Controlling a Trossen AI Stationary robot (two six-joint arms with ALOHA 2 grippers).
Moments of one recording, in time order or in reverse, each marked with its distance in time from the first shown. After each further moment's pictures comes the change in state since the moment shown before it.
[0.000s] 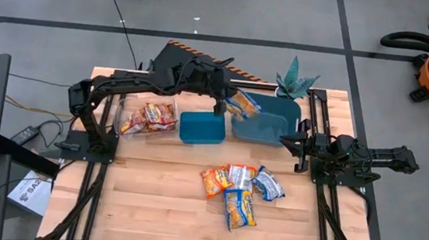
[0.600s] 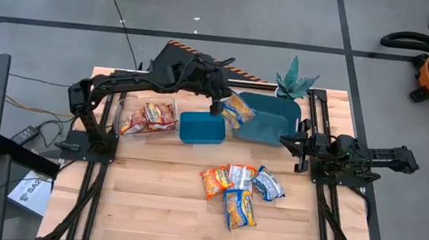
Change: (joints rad) left arm 0.008 0.000 0.000 -0.121 0.018 -0.035; right arm 0.000 0.000 0.000 0.000 0.000 0.000
